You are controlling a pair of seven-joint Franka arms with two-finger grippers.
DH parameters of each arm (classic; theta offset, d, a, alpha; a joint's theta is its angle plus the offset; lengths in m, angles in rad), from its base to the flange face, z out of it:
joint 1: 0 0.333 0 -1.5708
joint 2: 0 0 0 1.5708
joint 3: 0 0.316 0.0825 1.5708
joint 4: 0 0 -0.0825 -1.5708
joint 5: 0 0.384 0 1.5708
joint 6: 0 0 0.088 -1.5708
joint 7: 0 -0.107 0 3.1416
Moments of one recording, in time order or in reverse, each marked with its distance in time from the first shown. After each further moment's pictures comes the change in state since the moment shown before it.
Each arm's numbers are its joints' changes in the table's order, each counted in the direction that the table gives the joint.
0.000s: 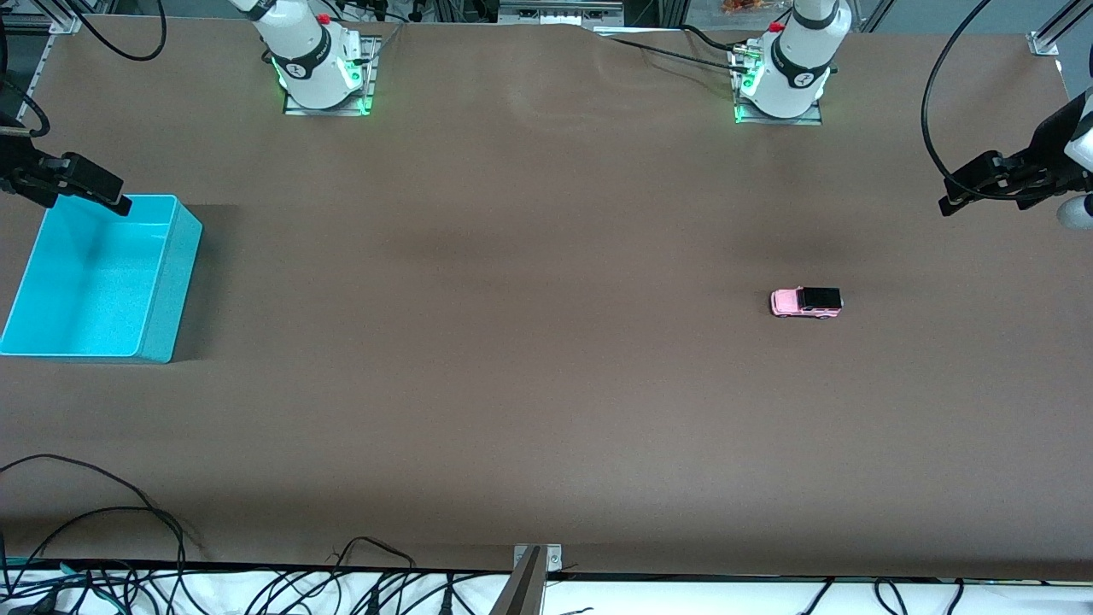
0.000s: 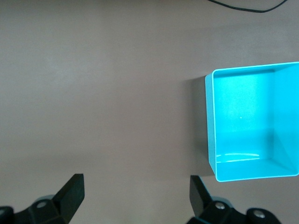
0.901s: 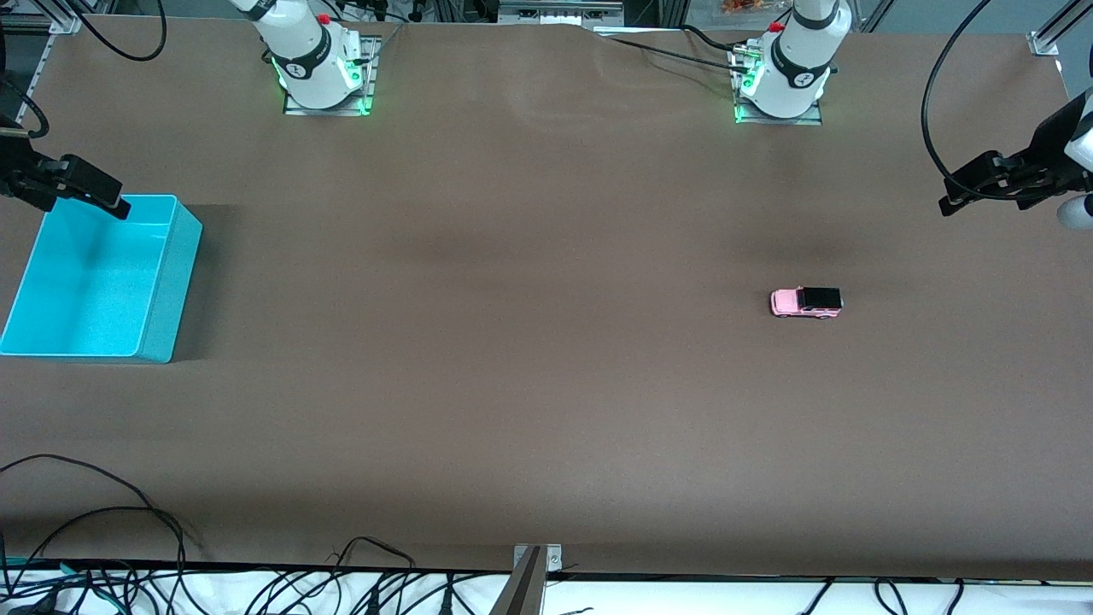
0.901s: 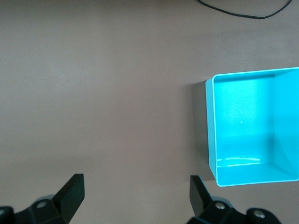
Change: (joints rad) left arm 0.000 0.000 0.000 0.000 0.000 0.000 0.000; right arm 0.001 0.000 0.001 0.000 0.000 0.023 0.000
